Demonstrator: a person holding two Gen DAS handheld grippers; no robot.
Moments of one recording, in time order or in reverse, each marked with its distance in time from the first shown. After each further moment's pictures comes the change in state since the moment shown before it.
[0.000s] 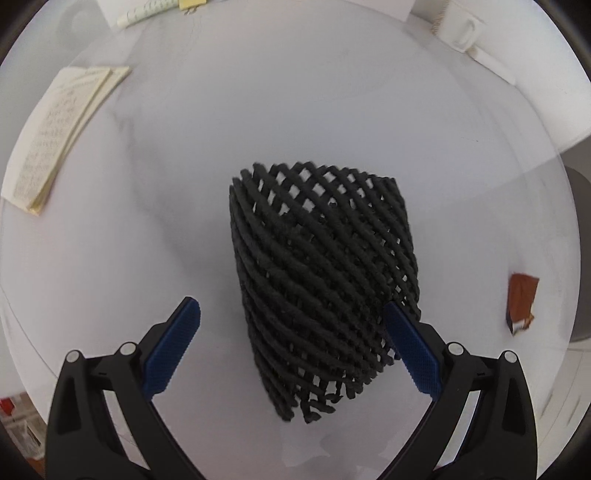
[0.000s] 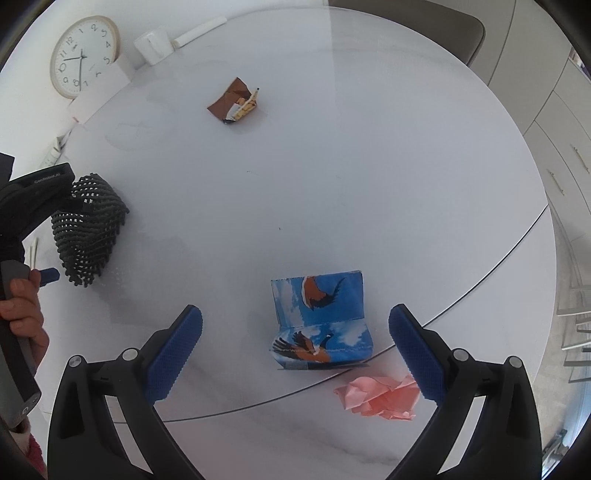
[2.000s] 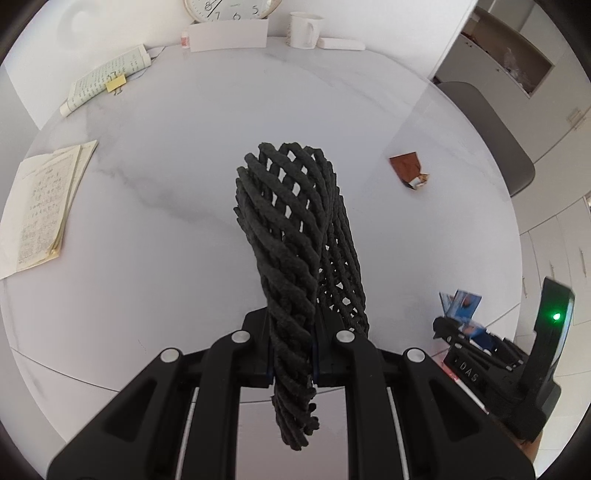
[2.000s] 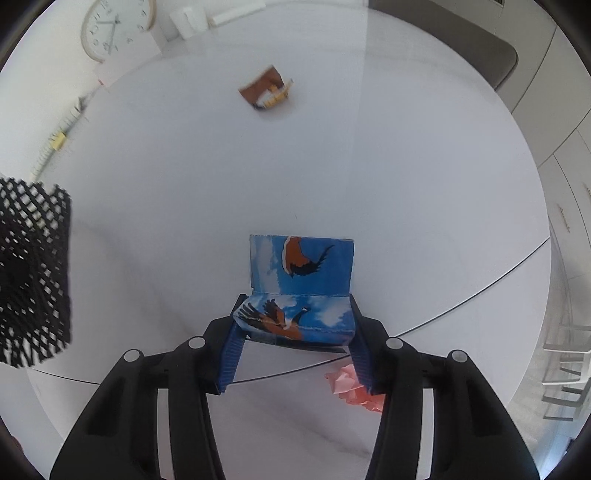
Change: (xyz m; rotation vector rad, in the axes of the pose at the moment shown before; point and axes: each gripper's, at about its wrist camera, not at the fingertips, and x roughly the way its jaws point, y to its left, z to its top) left arm -0.122 0.029 -0.116 0.458 -0.136 -0.199; right arm -0.018 0.004 -0.006 -0.159 0.023 0.013
